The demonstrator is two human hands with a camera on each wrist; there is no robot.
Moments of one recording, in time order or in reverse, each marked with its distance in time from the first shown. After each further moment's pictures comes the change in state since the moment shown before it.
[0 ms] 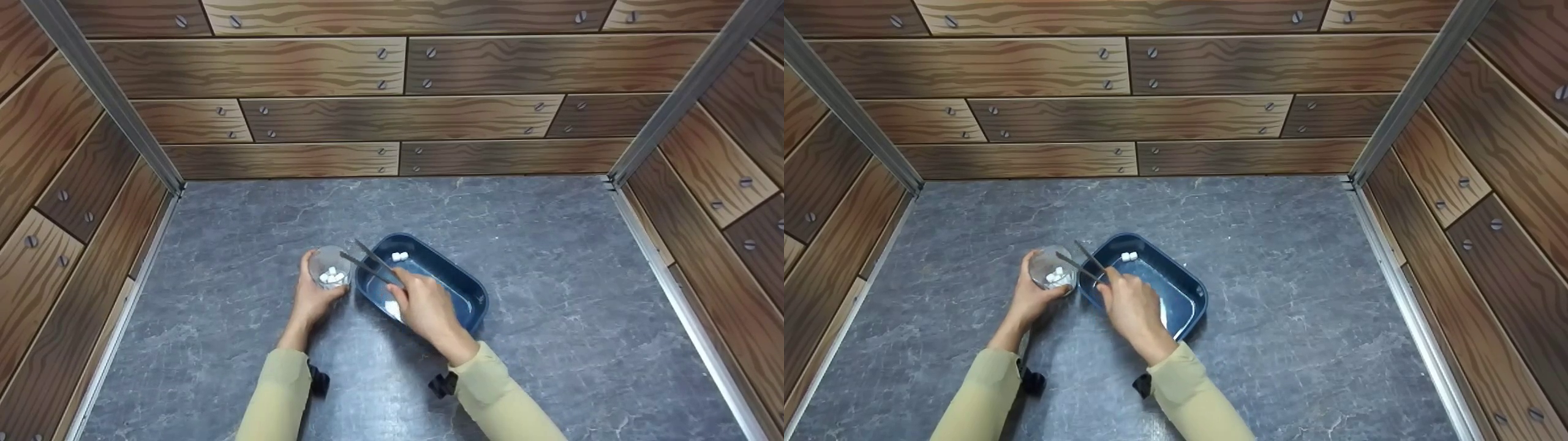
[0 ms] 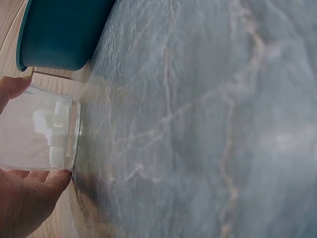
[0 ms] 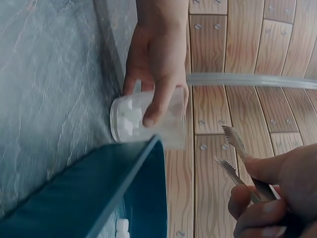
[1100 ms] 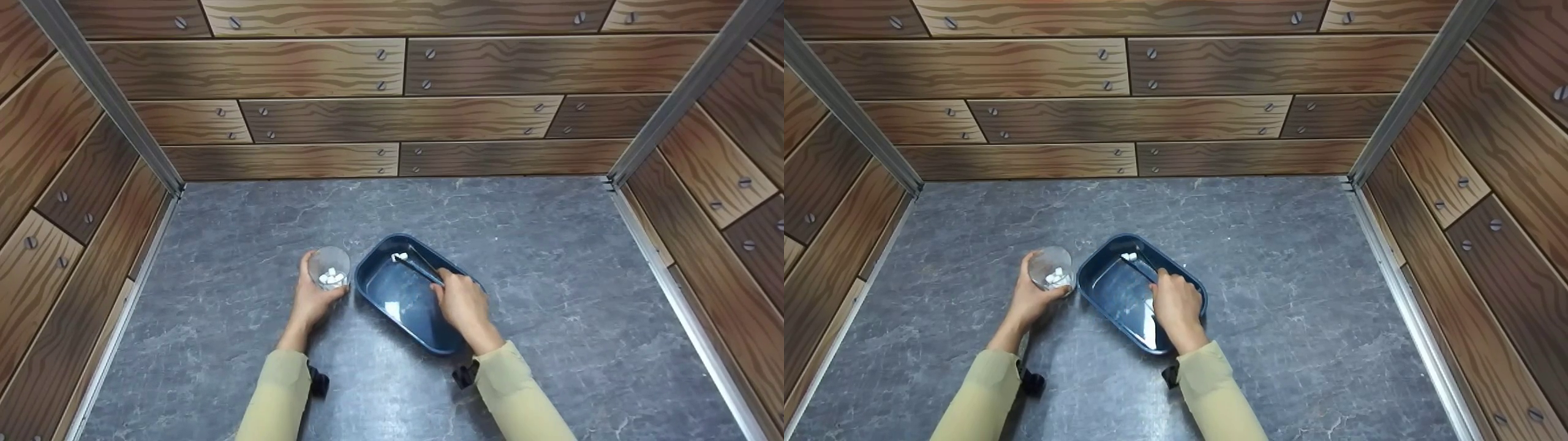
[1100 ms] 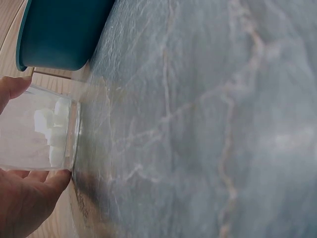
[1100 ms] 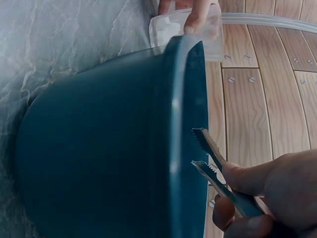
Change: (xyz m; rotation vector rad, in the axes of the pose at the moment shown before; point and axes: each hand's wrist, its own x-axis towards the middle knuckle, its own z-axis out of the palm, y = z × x) left_hand -0.001 0.001 0.000 -0.010 0.009 -0.004; right_hand -0.004 0.067 -0.007 -0.197 -0.089 0.320
